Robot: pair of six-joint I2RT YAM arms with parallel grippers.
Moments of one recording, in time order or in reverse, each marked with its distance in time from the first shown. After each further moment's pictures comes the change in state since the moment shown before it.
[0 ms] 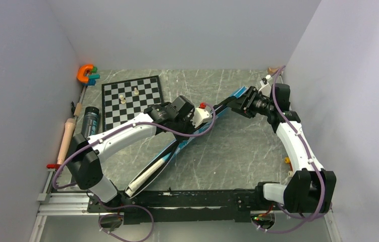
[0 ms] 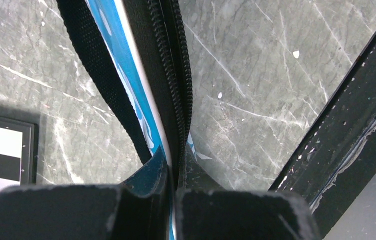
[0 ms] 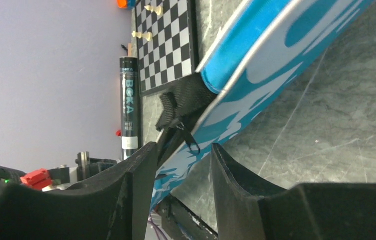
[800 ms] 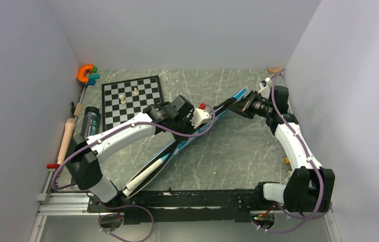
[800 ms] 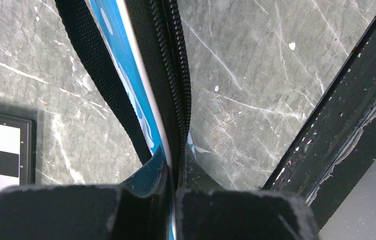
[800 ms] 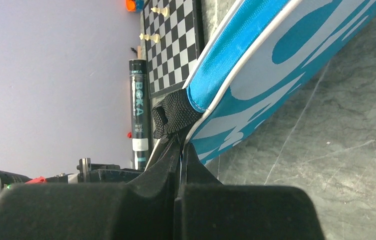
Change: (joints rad) left arm 0.001 -0.010 0.013 -0.039 0.014 0.011; right arm 0.000 0.009 -0.065 0.090 -0.024 0.073
